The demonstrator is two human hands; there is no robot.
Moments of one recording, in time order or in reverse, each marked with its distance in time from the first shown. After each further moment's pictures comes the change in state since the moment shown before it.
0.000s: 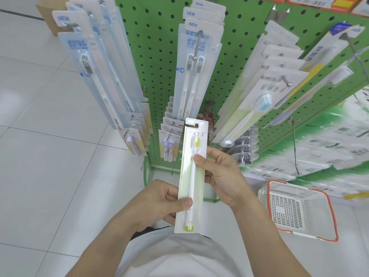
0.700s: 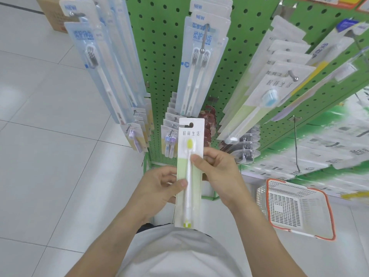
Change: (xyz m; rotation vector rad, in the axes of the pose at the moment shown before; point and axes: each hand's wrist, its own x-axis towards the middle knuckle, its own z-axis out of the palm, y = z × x) left_hand 0.005 -0.007 0.002 -0.081 0.287 0.203; right_hand -0.012 0.005 0.014 -0.231 0.071 -0.156
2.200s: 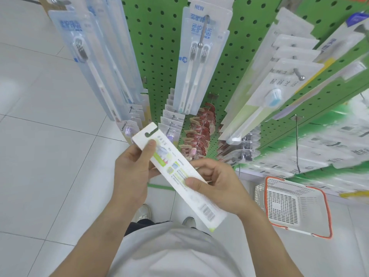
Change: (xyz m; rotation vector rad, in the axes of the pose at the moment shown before) left_hand 0.019 0.024 -0.004 -0.475 0.445 0.148; right_hand -0.008 0.016 -0.022 -0.122 -0.298 -0.054
